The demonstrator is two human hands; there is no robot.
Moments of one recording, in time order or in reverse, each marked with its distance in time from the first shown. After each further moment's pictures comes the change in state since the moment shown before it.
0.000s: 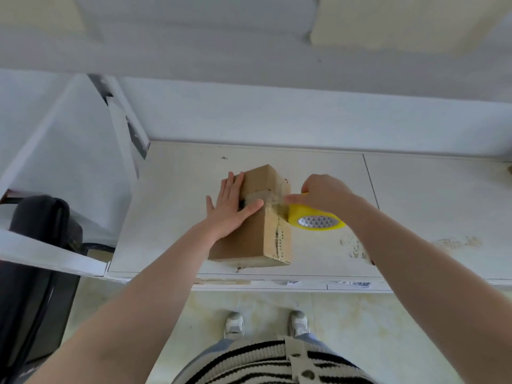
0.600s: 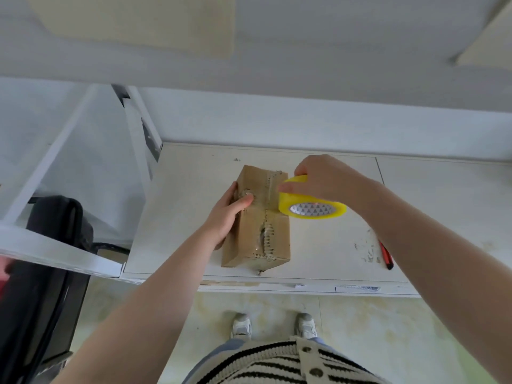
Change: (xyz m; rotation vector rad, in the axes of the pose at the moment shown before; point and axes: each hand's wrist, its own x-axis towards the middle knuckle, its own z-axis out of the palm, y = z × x) left_hand -0.021 -0.020 -0.023 -0.913 0.035 -0.188; right_hand -0.005 -0.053 -0.043 0.094 0.072 -0.194
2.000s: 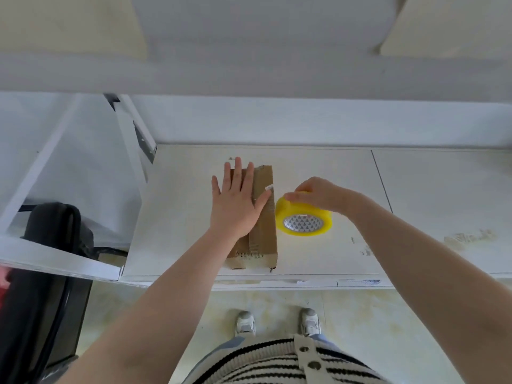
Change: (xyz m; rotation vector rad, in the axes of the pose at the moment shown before) left_hand 0.017 0.007 0.036 1.409 0.263 0.389; right_hand 0.011 0.060 0.063 0.394 -0.171 0.084
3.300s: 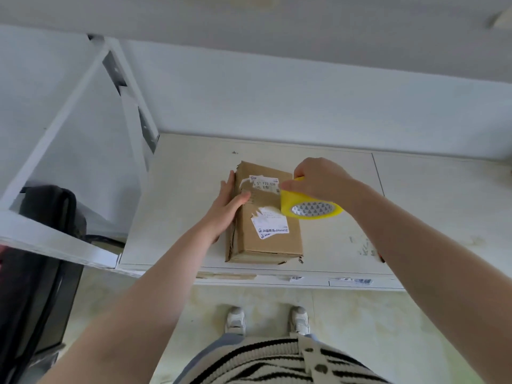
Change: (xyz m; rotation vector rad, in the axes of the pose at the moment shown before) left_hand -0.020 -0.043 0.013 -1.290 -0.294 -0.269; right_hand -0.017 -0.064 -0.013 -0.437 0.186 0.004
